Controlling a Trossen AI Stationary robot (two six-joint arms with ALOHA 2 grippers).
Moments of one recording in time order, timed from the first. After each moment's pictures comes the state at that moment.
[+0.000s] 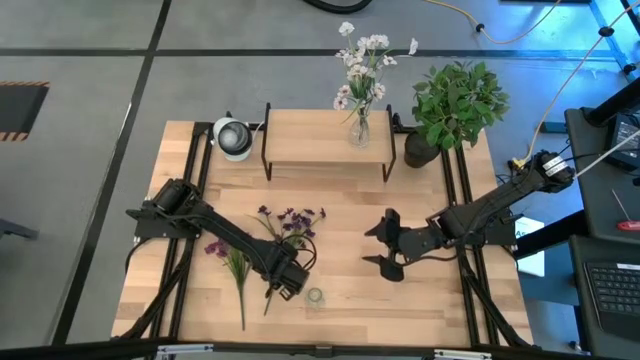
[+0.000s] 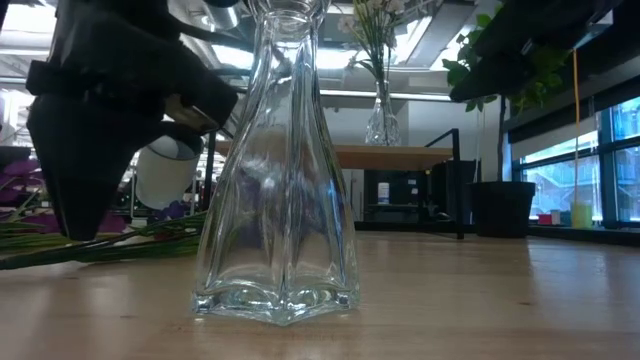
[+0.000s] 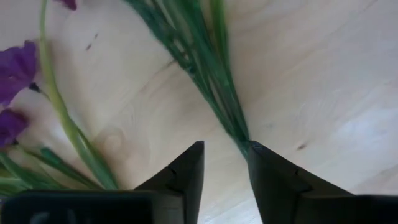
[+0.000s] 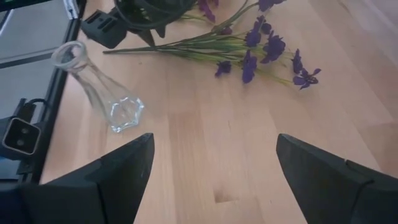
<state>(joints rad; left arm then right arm) -0.46 1.94 1.32 -0.94 0.04 -1.31 0.47 1.27 0.76 -0.19 0.37 0.52</state>
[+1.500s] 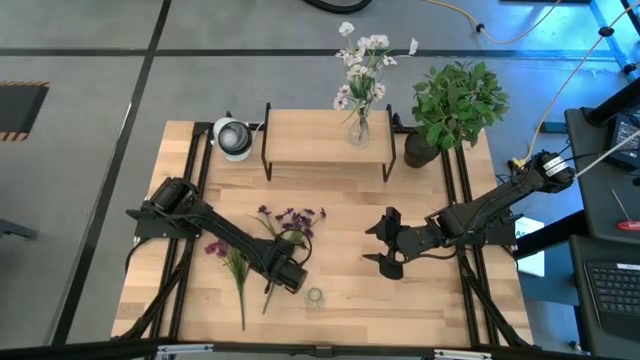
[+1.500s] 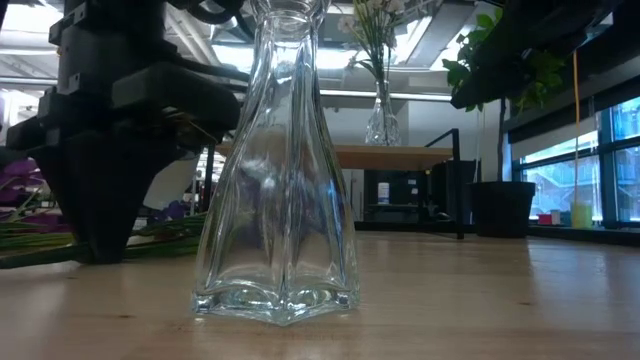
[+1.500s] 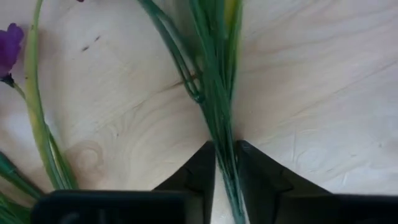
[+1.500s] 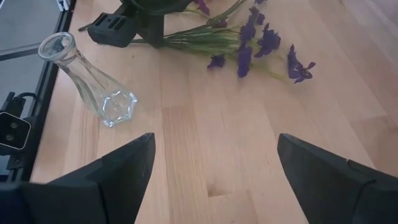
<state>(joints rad) -0.46 1.94 1.22 -0.77 -0.03 -1.52 0.46 1.27 0.76 -0.22 0.37 0.51</state>
